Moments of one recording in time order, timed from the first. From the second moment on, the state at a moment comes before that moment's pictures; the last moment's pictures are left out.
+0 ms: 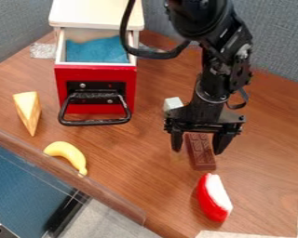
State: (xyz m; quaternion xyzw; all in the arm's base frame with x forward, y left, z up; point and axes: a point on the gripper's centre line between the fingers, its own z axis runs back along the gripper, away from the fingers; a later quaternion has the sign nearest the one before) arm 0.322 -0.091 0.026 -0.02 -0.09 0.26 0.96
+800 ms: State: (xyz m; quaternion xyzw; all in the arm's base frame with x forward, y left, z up) arm 0.329 -0.103 0.015 -0.01 -0.11 0.26 0.96
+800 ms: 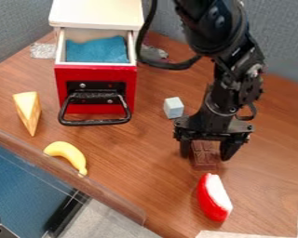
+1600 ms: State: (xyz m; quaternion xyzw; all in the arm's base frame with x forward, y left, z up) arm 0.331 -0.110 0.013 -0.02 -0.11 0.24 0.96
